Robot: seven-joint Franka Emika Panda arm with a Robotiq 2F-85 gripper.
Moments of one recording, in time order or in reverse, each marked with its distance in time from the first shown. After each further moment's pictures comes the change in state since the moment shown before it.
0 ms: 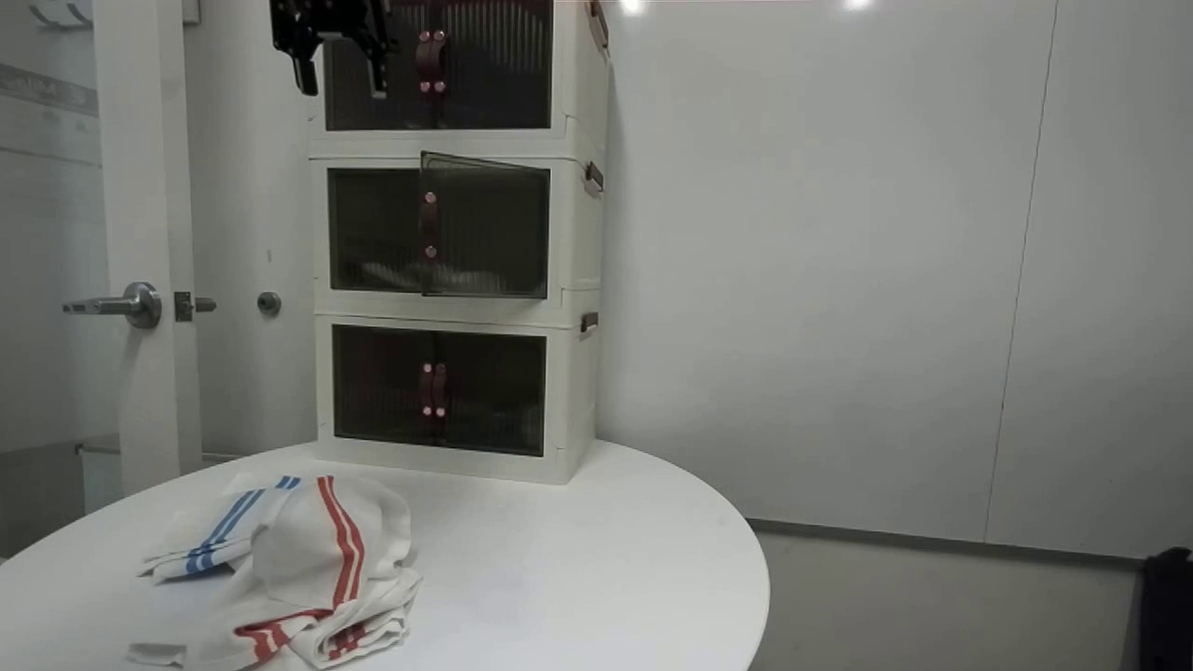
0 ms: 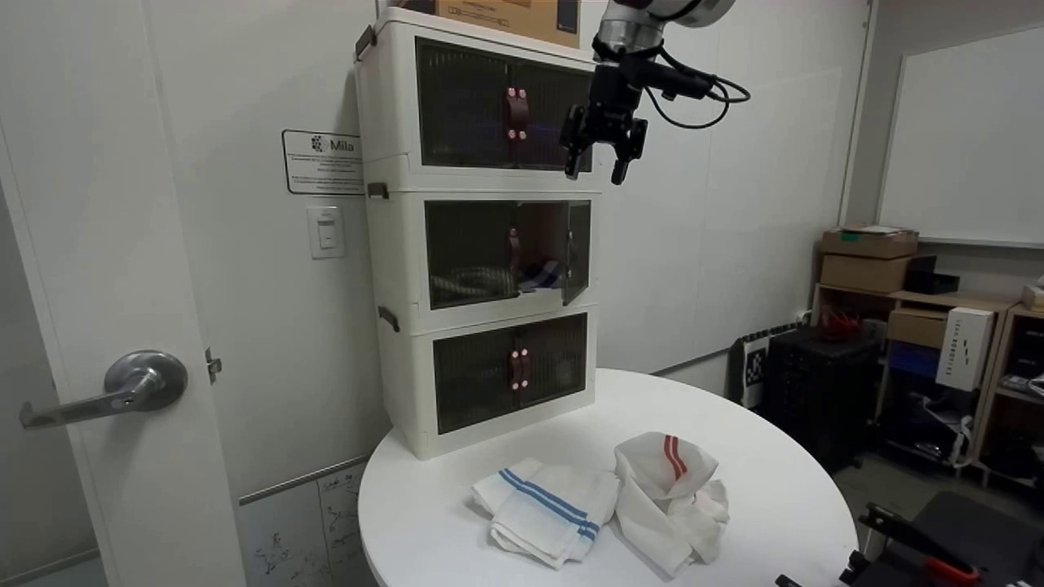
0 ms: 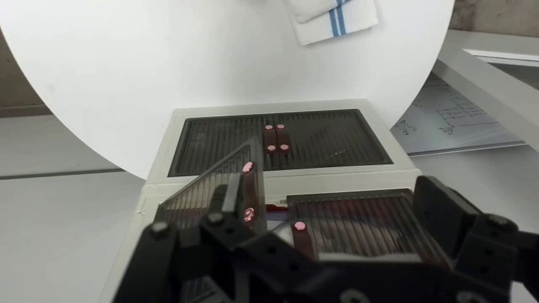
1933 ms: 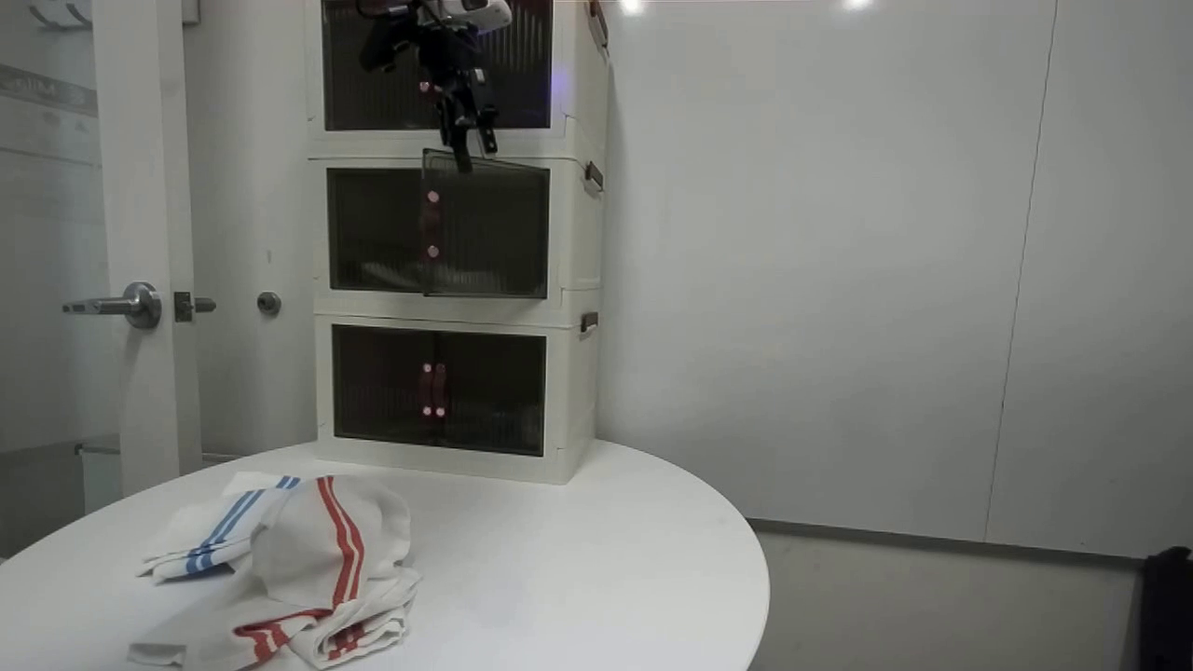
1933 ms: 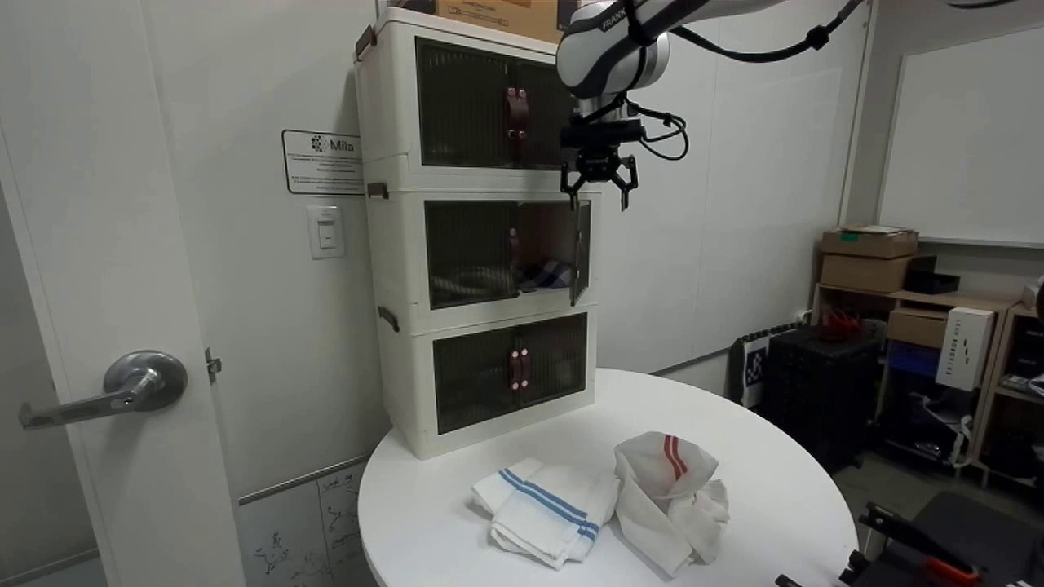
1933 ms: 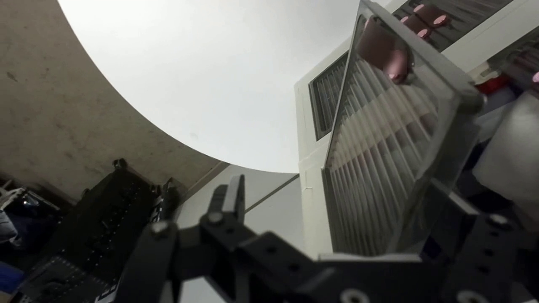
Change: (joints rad) arm 0.038 0.477 -0.152 0.508 -0.240 -0.138 0.694
